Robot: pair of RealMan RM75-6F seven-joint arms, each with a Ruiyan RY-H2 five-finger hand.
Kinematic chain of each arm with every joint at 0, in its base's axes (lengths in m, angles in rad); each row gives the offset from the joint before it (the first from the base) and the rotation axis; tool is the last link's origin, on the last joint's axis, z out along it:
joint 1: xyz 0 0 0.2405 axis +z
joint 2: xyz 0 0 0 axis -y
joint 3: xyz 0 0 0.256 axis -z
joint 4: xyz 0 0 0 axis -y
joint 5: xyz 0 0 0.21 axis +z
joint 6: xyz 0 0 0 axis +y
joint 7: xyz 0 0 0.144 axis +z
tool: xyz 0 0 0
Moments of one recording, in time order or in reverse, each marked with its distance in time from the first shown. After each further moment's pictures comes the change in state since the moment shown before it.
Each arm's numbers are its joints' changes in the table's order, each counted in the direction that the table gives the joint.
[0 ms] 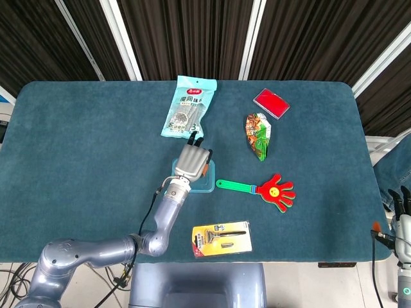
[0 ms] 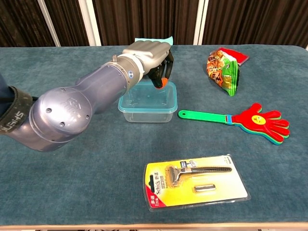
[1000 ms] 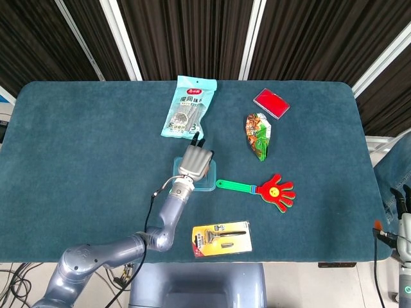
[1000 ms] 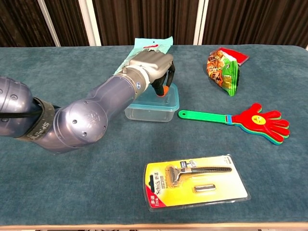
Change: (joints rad) left arm -0.049 0.121 -0.012 -0.263 0.030 -0.103 -0.064; right arm 0.002 -0.014 -0.008 0.021 0.017 -0.003 -0.004
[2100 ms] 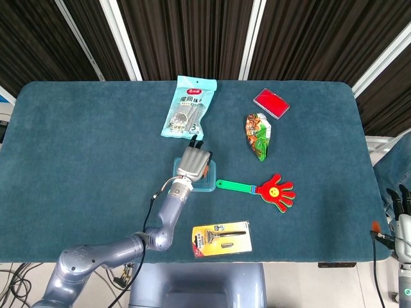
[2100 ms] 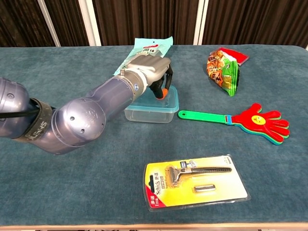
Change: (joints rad) left arm 0.032 -0.002 0.016 0.014 -0.040 -0.043 0.018; right arm -0.002 0.004 0.016 -0.032 -0.057 0.007 0.028
